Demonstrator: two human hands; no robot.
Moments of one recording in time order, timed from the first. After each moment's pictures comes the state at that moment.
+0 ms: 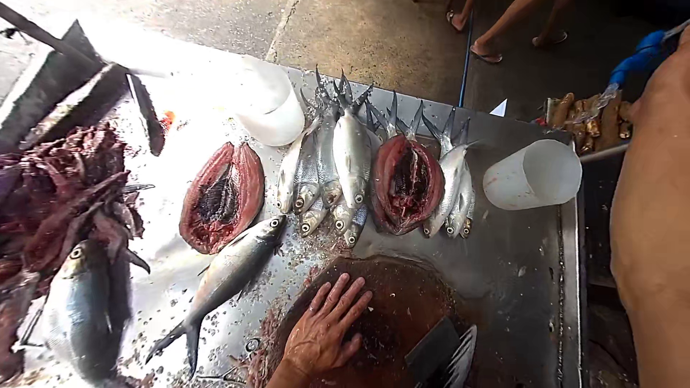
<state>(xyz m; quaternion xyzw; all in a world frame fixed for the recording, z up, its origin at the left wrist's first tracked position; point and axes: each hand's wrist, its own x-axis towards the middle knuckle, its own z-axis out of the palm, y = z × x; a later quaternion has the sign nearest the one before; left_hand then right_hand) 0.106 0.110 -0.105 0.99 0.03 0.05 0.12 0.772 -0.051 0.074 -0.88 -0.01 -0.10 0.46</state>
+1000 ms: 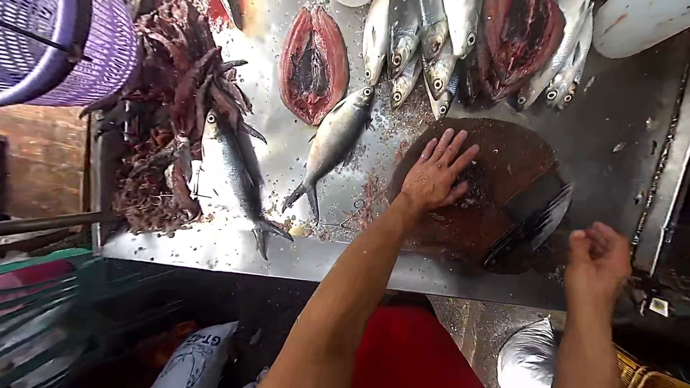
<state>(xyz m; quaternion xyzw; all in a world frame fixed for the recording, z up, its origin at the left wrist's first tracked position) 0.097 0.120 -0.085 0.97 0.00 0.04 0.26 0.131 -0.191 0.011 -0.94 0.03 0.10 0.32</state>
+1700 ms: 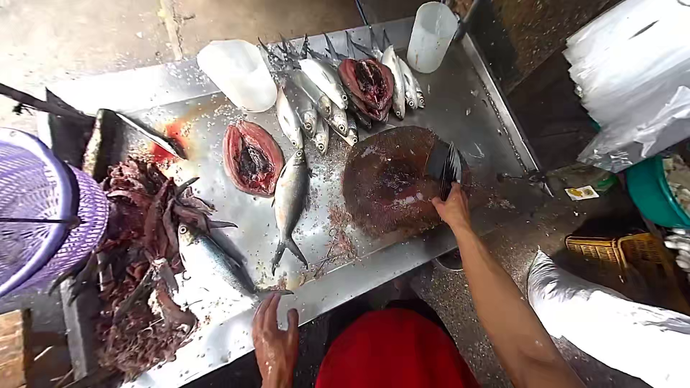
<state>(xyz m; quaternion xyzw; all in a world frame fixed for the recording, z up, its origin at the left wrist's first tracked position) -0.276 0.233 -0.013 0.91 0.28 0.03 0.31 0.068 -0.122 -0.002 -0.94 0.18 0.19 0.24</state>
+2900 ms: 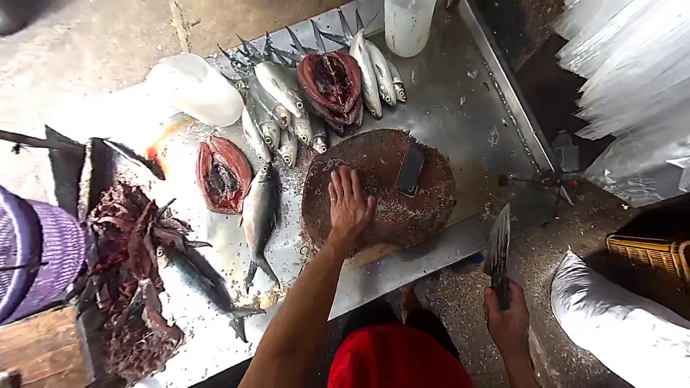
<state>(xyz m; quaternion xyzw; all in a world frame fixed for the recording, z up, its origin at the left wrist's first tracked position) 0.092 0.053 -0.094 0.99 0.05 -0.04 0.09 -0.091 -0.309 -0.025 -0.87 0.20 0.02 0.44</state>
